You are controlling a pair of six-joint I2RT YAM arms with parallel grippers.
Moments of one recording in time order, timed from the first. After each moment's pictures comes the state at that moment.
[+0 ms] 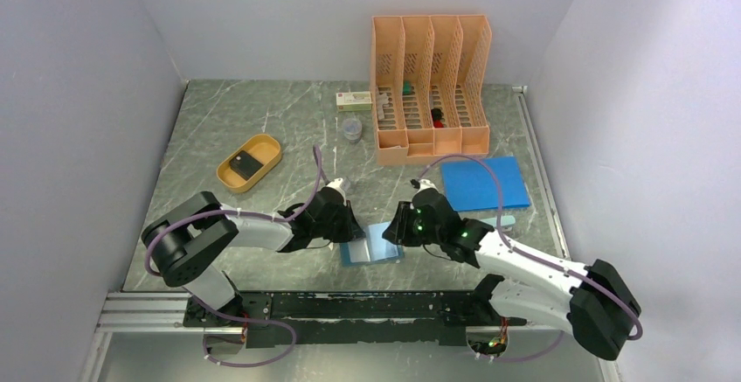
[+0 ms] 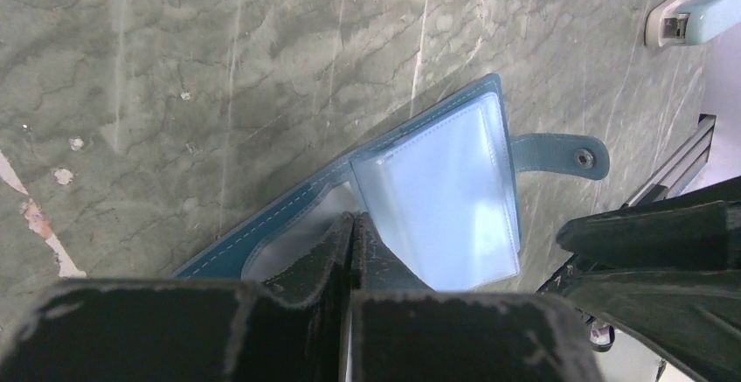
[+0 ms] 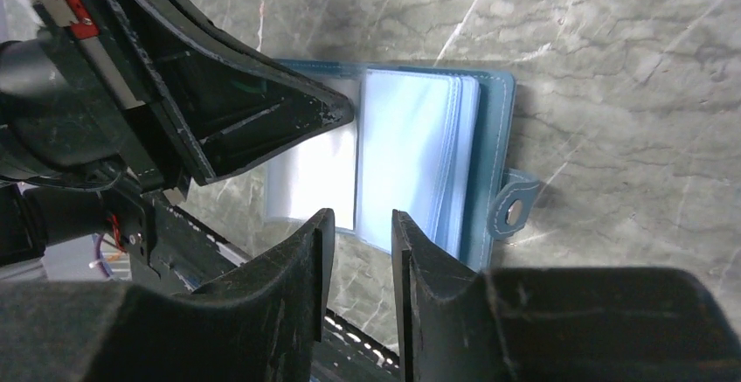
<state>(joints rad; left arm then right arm) -0.90 1.60 0.55 0.35 0.06 -0.90 0.80 1.00 0.46 -0.18 -0.03 0.77</state>
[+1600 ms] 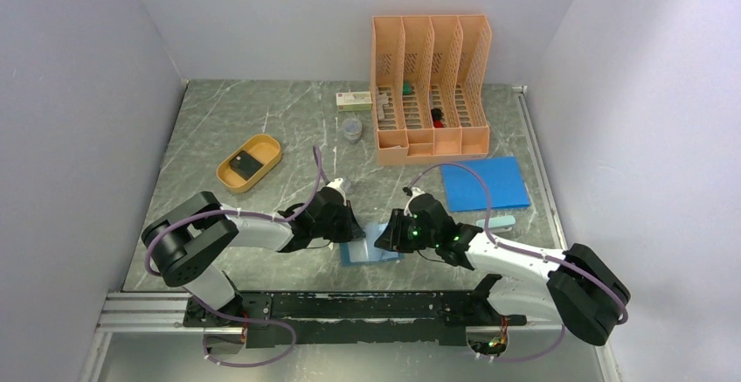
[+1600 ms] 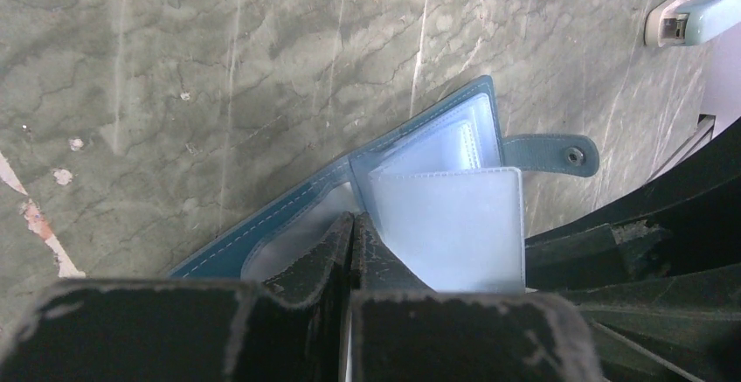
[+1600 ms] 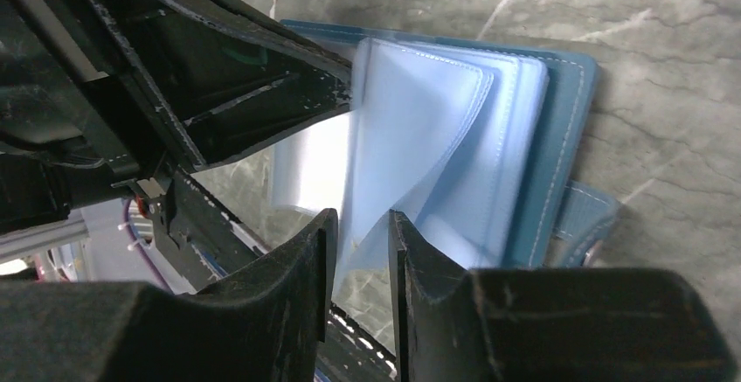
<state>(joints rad) -0.90 1.60 0.55 0.35 0.06 -0.90 0.80 1.12 0.36 0.04 -0.17 0.82</state>
